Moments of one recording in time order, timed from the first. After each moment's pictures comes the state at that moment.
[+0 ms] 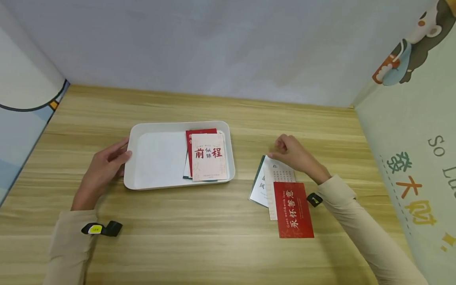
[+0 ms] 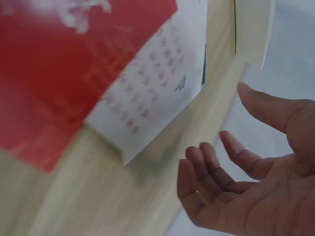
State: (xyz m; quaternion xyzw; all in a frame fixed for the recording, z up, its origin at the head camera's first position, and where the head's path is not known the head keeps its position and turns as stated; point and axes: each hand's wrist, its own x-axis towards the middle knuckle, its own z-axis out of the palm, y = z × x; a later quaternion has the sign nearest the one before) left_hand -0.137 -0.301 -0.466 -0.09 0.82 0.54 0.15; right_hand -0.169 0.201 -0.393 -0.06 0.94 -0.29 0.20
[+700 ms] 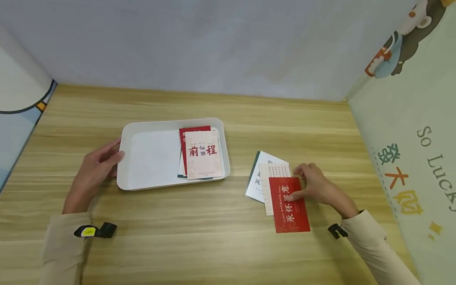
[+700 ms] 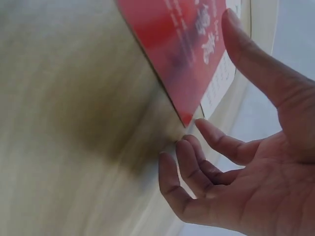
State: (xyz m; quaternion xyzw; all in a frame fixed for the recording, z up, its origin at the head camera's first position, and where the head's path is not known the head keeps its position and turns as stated) left_hand -0.136 -0.303 -0.467 -0.09 0.82 0.54 0.15; right_hand -0.083 0.251 -0.397 0.01 0.93 -0.26 0.26
